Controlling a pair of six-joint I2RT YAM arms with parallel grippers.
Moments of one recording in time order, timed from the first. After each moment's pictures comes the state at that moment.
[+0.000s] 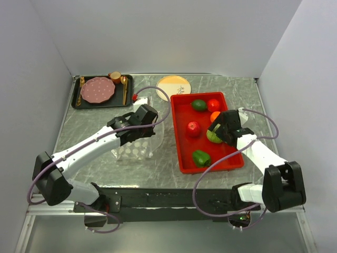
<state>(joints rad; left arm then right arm) -0.81 1.37 1.20 -0.69 -0.40 -0.76 0.21 1.26 0.72 -0.34 0.25 0.82</state>
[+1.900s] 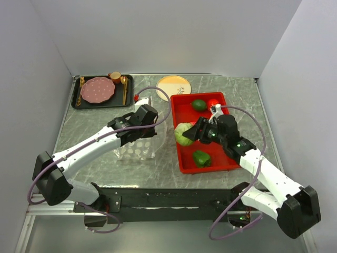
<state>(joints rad) -0.81 1.37 1.18 -0.65 -0.35 -0.77 0.45 0.99 0.66 -0.15 -0.30 0.73</state>
